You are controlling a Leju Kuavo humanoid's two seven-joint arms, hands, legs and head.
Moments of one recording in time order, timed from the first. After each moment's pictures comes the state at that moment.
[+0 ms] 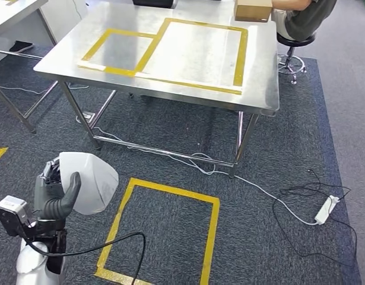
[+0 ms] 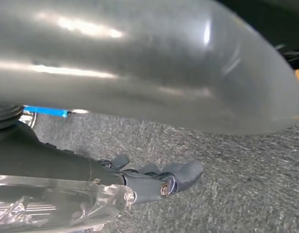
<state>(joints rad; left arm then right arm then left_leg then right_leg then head) 0.13 -0.30 0.39 -1.77 -0.31 -0.20 -0.39 -0.04 0.30 -1.25 -0.53 1.35 0.12 0.02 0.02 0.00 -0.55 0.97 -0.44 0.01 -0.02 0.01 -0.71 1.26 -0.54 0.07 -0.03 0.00</state>
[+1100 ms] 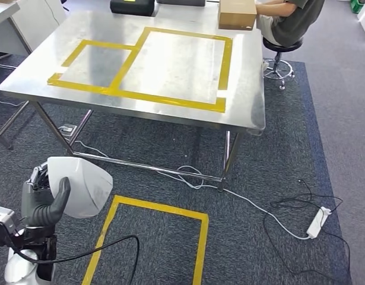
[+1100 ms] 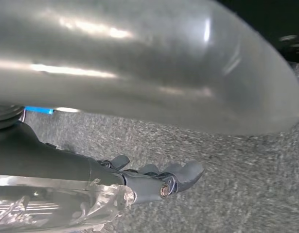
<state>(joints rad) 0.15 -0.32 0.44 -1.82 -0.33 -0.22 -0.42 -0.03 0.27 -1.25 -0.49 1.34 0.14 -0.02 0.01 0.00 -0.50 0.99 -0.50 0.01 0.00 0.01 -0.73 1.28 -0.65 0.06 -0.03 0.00</state>
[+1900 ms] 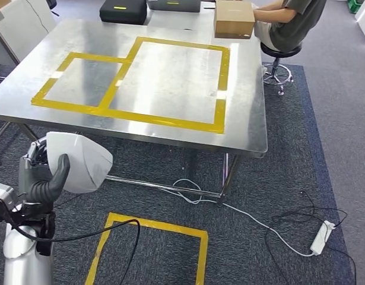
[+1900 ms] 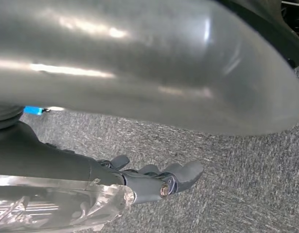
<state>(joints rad) 0.02 -0.26 0.41 -1.82 -0.35 -0.19 -0.37 -0.05 0.25 -1.26 -0.47 1.37 0.15 -0.03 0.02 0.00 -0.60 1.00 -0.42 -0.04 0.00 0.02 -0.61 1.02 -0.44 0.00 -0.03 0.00</state>
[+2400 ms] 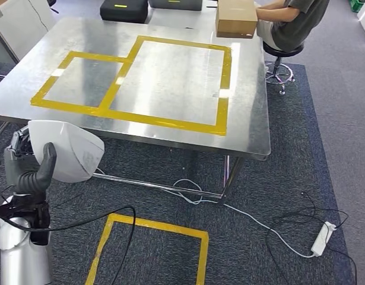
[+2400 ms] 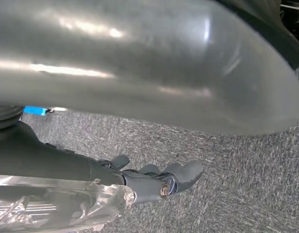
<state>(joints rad) -0.05 -0.25 0.44 -1.82 -0.28 -0.21 -0.38 -0.05 0.24 -1.26 -0.44 1.38 0.14 -0.03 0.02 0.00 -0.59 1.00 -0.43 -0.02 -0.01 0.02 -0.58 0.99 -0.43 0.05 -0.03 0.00</state>
